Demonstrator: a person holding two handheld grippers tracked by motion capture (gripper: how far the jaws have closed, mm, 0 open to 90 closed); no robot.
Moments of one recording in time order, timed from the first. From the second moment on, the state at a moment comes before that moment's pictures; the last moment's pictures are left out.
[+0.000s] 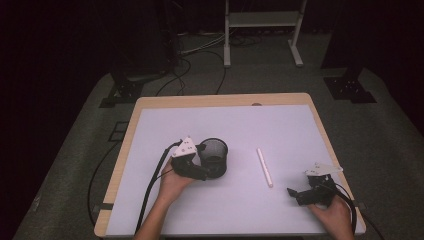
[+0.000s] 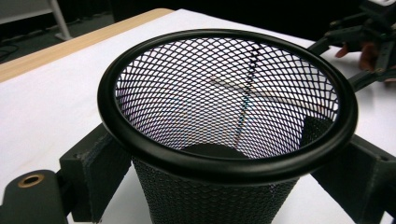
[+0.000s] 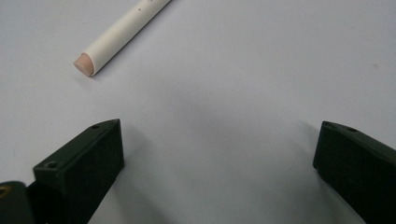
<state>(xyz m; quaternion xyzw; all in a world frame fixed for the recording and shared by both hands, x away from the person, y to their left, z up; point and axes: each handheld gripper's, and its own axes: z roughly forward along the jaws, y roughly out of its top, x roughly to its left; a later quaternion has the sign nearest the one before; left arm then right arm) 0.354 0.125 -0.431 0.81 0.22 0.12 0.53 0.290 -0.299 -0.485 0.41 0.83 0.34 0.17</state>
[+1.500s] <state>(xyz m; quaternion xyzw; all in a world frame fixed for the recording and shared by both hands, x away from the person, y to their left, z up) 0.344 0.086 -0.451 0.84 0.19 0.10 0.51 0.290 -0.299 -0.485 0.41 0.83 0.34 0.17</state>
